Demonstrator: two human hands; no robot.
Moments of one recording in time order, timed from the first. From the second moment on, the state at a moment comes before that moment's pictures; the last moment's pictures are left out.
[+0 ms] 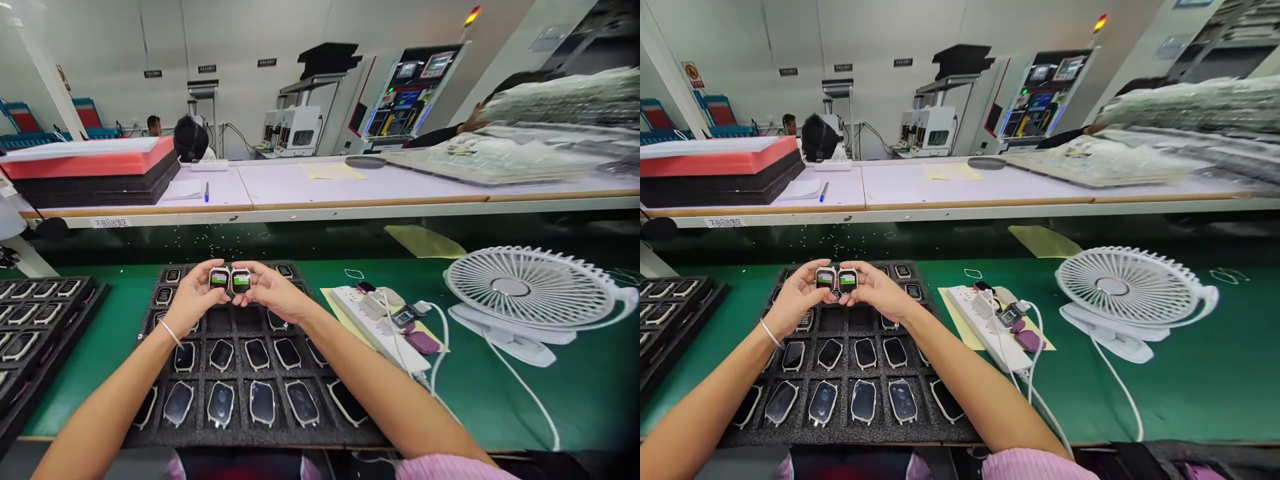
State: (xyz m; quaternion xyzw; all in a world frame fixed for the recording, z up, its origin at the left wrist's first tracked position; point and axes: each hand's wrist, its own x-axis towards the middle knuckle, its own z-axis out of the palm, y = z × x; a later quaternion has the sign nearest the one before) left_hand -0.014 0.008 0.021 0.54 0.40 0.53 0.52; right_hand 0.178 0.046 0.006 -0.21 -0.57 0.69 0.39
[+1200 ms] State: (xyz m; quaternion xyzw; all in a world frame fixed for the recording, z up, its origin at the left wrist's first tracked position) left_hand -0.017 0.009 -0.011 0.55 0.44 0.49 0.52; right_hand 0.186 0.052 -0.032 -0.22 -0.56 0.71 0.37
